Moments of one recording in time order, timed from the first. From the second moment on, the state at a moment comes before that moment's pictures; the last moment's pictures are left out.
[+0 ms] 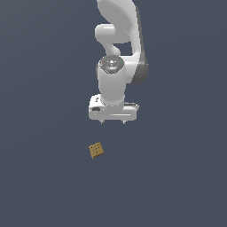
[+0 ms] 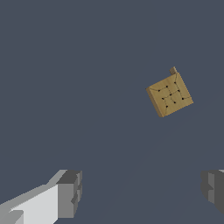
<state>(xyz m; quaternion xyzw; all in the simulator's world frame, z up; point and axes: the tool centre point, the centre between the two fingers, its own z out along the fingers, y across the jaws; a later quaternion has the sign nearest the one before) -0.001 -0.002 0.160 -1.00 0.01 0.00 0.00</state>
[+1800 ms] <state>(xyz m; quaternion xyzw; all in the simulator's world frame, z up) 0.059 -0.052 0.109 -0.99 -0.13 0.00 0.00</state>
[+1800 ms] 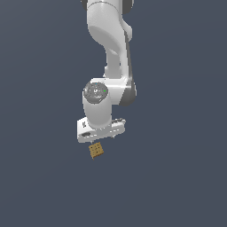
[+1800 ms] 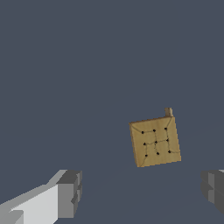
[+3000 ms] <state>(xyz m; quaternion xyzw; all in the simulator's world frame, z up) 0.081 -0.090 0.050 -0.98 -0.21 0.00 0.00</state>
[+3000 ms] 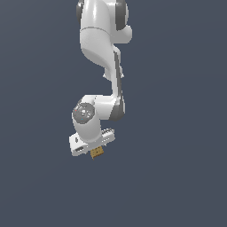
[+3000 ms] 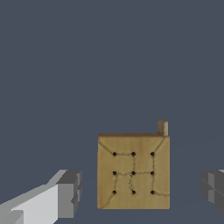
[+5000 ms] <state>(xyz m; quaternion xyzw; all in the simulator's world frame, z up) 0.076 -0.057 0.089 -0.98 -0.21 0.00 0.00</state>
